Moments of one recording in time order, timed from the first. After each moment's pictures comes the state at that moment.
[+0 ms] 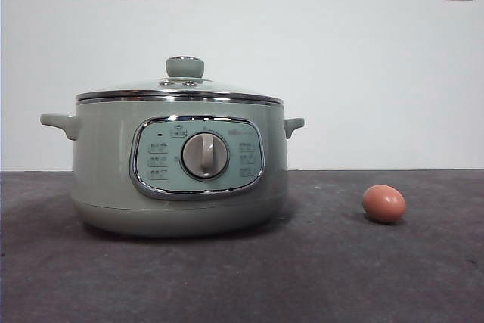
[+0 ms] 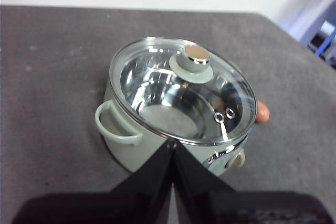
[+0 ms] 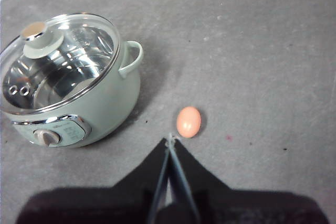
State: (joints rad) left arm 0.08 0.54 0.84 -0.75 0.55 -0.03; right arm 0.01 0.64 1.00 -0.90 -0.37 -0.05
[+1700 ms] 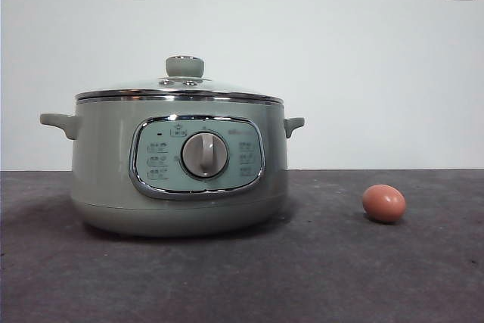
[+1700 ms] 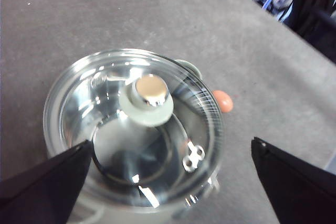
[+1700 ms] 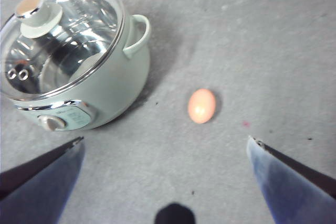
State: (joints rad) left arm -0.18 1.11 1.27 -0.77 0.54 0.06; right arm 0.01 0.83 1.03 -0.91 -0.45 -0.08
